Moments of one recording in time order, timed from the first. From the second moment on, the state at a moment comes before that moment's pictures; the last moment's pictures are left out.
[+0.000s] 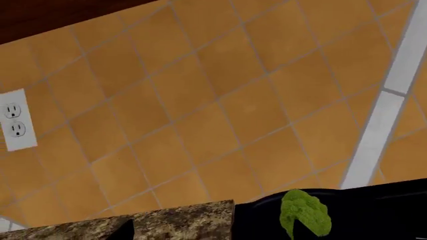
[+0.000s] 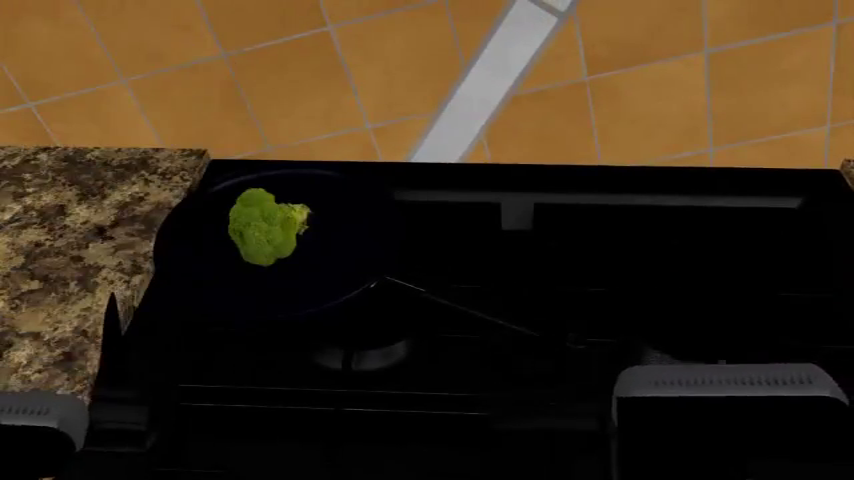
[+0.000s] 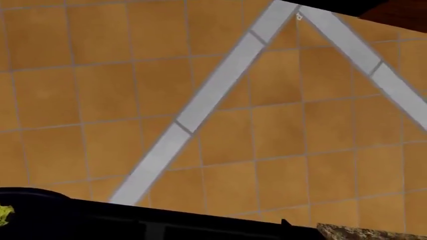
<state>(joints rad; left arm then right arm) -0.15 -0.29 0.15 0.50 -0.04 -0.37 -0.26 0.24 0.36 -0.19 -0.46 0.18 0.38 0.31</state>
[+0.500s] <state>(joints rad) -0.12 -0.28 0.14 0.49 -0.05 -0.34 -0.31 0.23 0.35 -0.19 -0.44 0.17 0.35 0.34</state>
